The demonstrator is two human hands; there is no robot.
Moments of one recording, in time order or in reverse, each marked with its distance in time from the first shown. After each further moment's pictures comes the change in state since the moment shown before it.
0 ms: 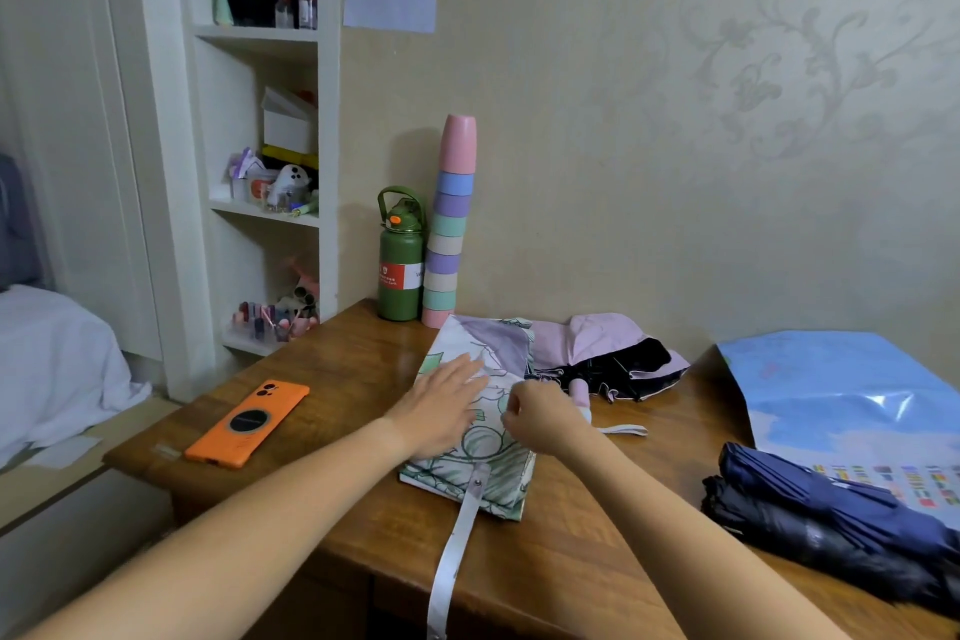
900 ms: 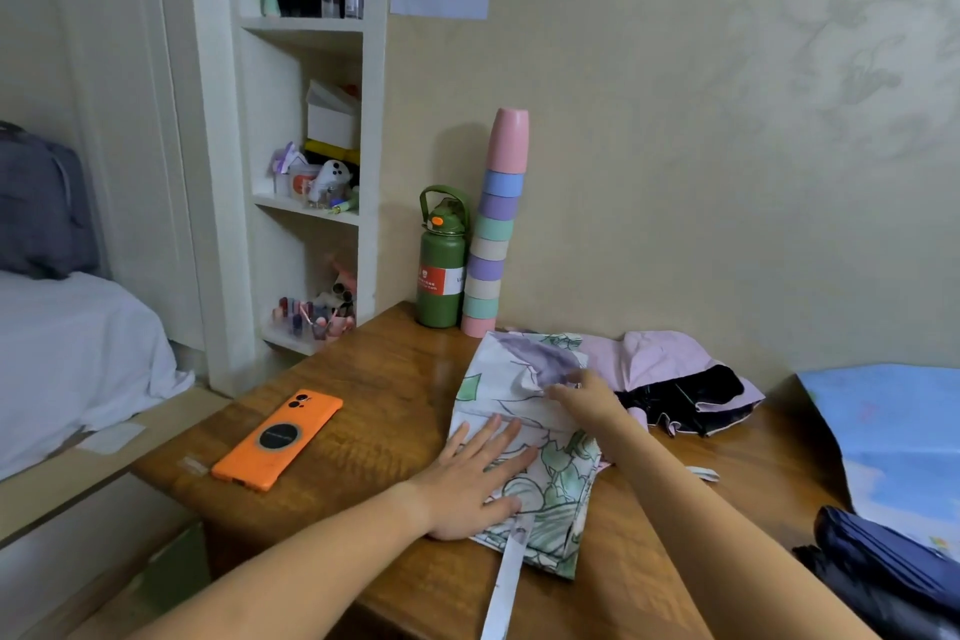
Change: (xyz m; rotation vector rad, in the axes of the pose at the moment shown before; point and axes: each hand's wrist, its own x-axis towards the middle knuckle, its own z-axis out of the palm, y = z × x) left_hand -0.014 -0.021 0.063 -0.076 -0.215 0.060; right_hand 0.101 0.024 0.029 0.801 -0.009 0.239
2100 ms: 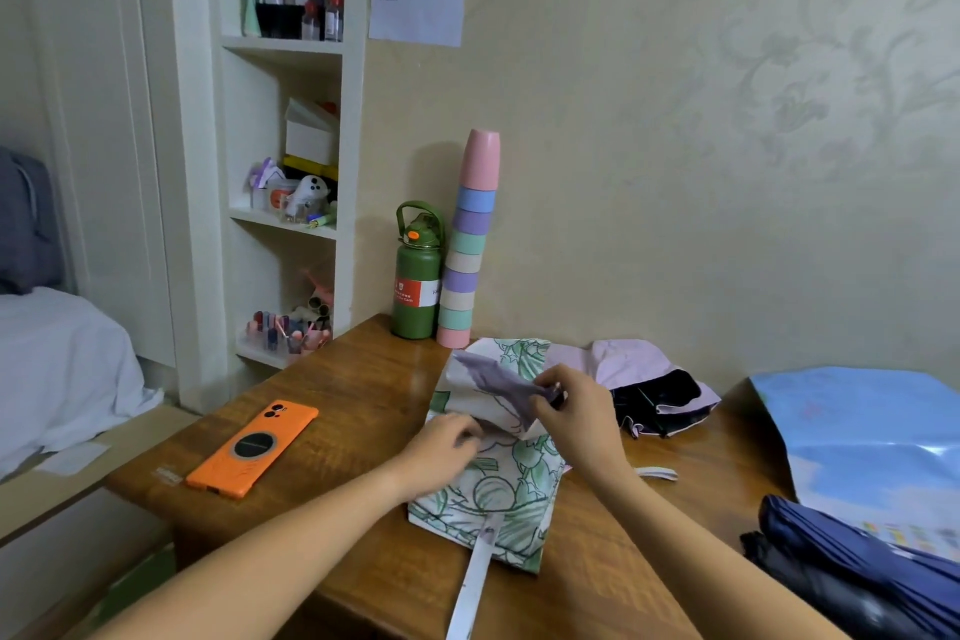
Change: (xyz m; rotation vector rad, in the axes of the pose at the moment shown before) left_hand 0.012 0.008 -0.039 -0.655 0.283 -0.266; right_hand -0.073 -0.006 -0.021 -0.232 0.350 -0.479
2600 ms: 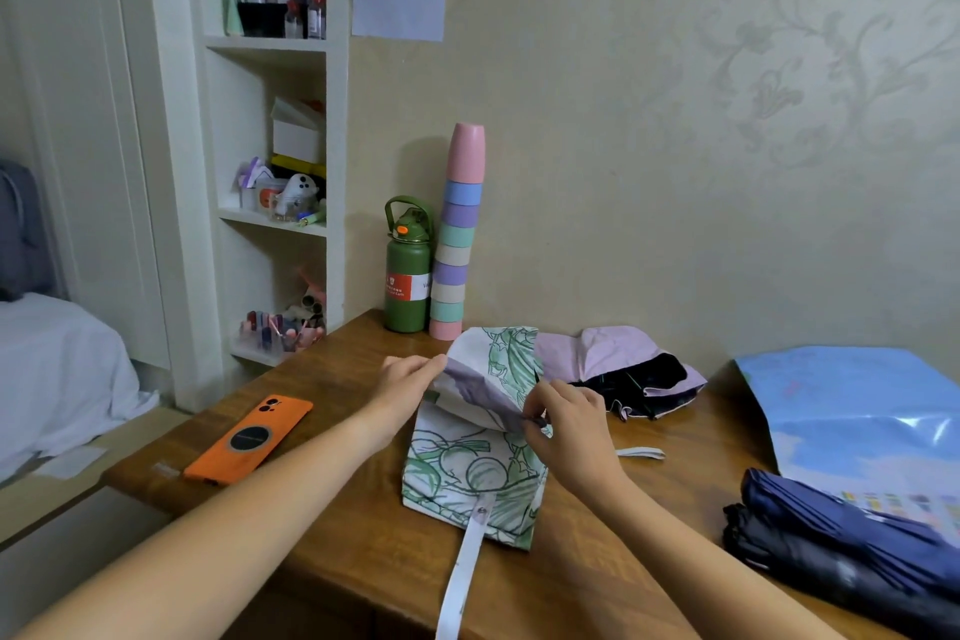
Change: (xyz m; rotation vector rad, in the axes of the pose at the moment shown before) left_hand -0.003 0.027 -0.053 -0.459 0.302 -0.256; right_hand -0.037 0.017 0.000 -0.235 0.026 -0.297
